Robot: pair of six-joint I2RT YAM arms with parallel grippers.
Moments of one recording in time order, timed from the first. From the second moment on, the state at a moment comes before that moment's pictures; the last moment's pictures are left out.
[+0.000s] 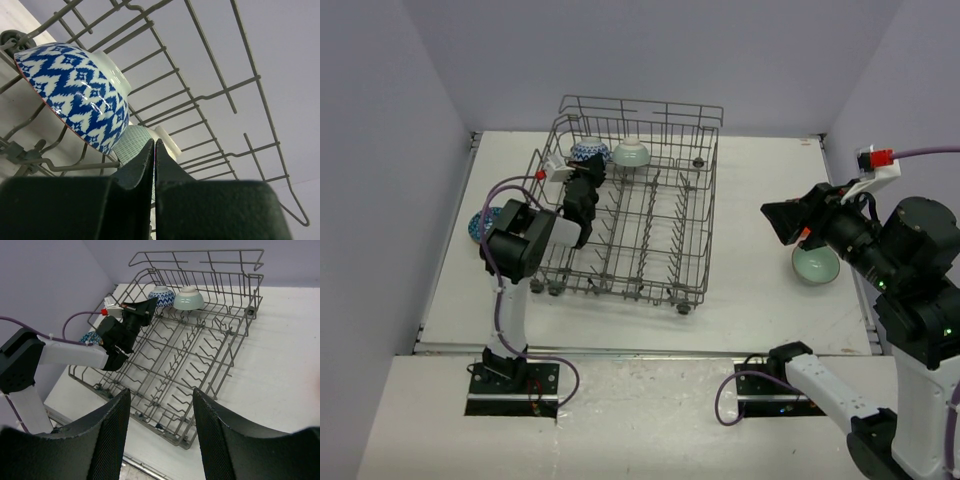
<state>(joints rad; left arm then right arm) -0.37 2.16 1.08 1.19 -0.45 -1.06 0.28 0.86 1.67 -0.99 -0.20 0.35</state>
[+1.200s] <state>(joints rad) -0.36 1.52 1.67 -0.09 -0.36 -0.59 0.41 1.27 1.75 -0.96 -0.17 0.22</state>
